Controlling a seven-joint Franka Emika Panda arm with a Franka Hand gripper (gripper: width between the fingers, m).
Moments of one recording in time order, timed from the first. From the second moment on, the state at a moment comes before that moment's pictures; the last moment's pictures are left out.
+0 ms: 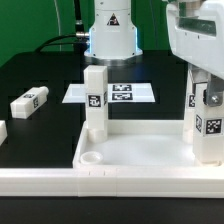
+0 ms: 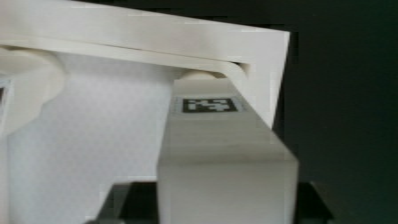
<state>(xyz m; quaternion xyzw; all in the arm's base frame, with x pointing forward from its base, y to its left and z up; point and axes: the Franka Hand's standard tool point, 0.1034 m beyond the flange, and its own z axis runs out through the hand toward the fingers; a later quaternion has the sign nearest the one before) 0.659 0.088 0.117 -0.74 0.67 -0.02 0.07</state>
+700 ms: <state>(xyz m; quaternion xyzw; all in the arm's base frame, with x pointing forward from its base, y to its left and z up) 0.662 0.094 0.122 -0.89 0.46 -0.03 0.06</state>
